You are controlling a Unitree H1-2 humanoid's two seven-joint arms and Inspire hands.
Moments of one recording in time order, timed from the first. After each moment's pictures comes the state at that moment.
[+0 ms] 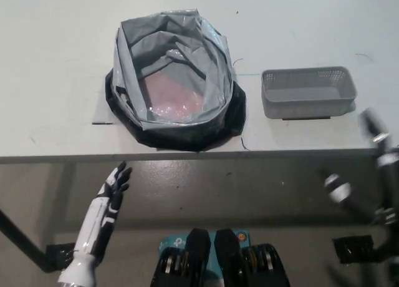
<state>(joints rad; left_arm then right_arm) -0.02 0.13 -0.06 -0.04 0.09 -0.19 -0.05 -0.10 -0.17 -0.06 -0.27 -0.22 -0.19 -0.05</state>
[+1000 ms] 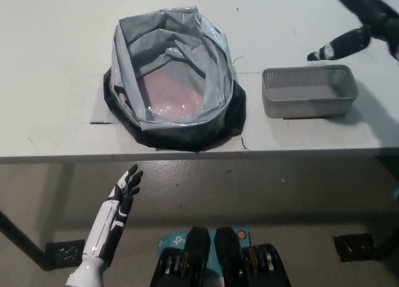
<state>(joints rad) 0.00 0.12 -0.07 -0.04 0.09 -0.18 -0.06 -1.00 -0.53 0.36 0.33 -0.29 0.24 0.45</state>
